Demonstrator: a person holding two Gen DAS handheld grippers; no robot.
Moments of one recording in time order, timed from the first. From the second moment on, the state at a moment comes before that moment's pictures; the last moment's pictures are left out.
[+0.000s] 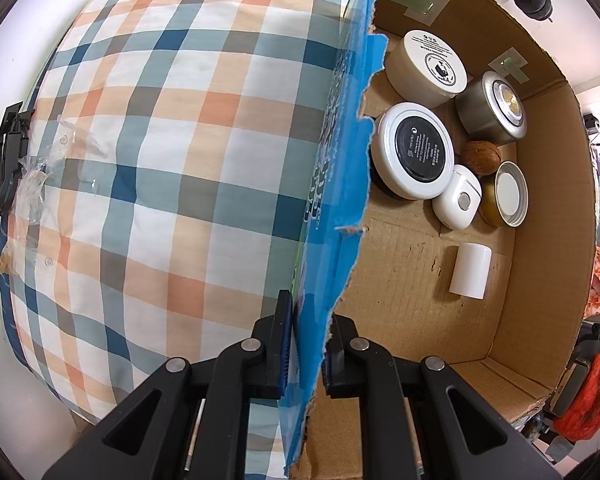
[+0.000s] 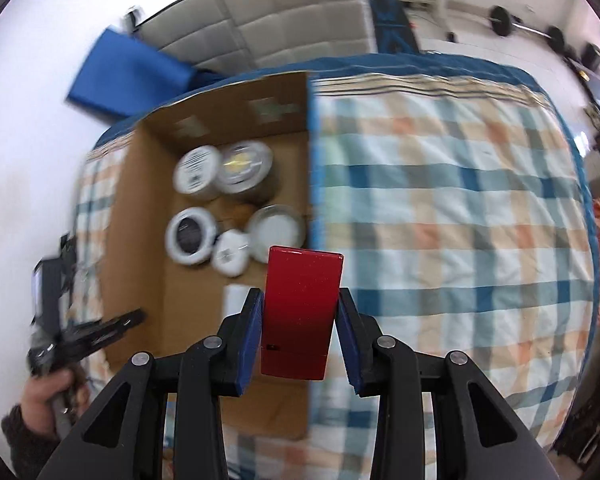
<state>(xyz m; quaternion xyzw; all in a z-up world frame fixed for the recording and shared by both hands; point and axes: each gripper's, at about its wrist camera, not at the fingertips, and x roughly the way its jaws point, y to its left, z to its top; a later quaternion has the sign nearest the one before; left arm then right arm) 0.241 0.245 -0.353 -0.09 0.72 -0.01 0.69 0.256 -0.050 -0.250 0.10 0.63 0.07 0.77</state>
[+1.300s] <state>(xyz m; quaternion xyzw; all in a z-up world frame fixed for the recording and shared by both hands) 0.243 0.241 -0.353 -0.09 0.72 -0.01 0.69 0.263 0.018 -0.339 0.05 0.70 0.07 0.71</state>
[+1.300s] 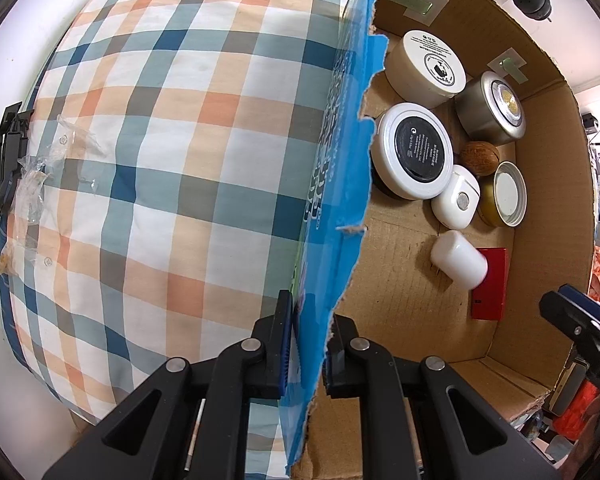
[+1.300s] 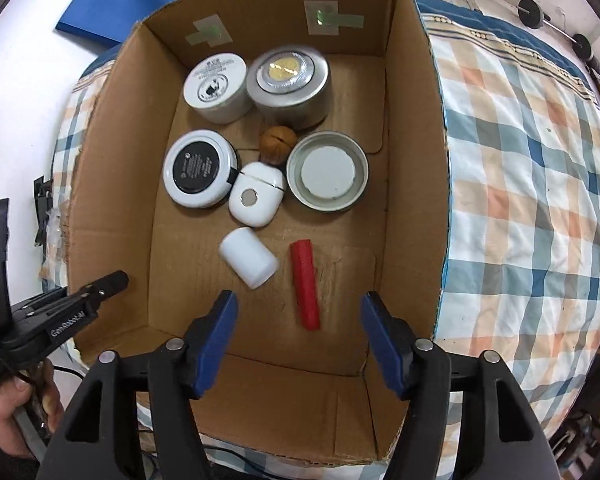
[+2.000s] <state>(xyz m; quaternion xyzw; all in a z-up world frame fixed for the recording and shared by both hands) 0.240 0.239 -0.348 -0.08 0.71 -0.01 0.70 0.268 0.006 -0.304 0.04 0.65 0.02 0.76</state>
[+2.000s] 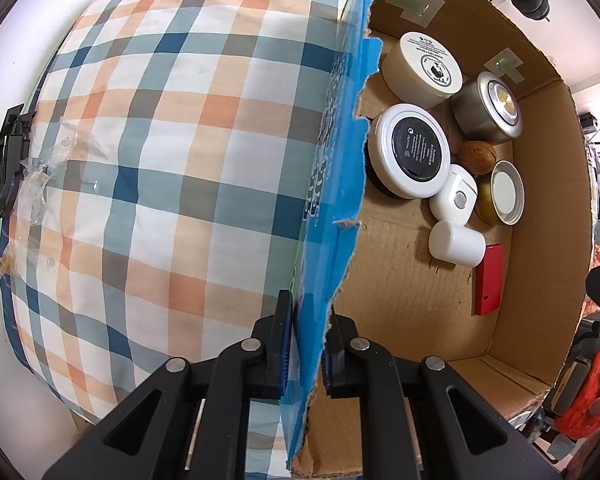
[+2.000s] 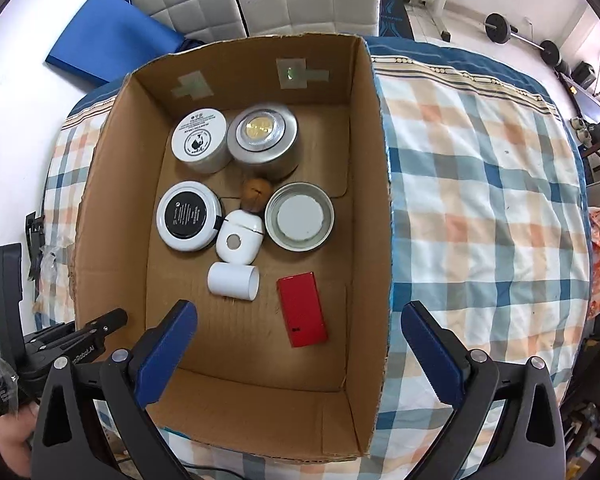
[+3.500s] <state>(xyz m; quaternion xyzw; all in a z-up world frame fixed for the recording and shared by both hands) 0.127 0.138 0.006 0.02 0.46 -0.03 0.89 0.105 -0.085 -0.004 0.09 0.47 -0.02 0.88</state>
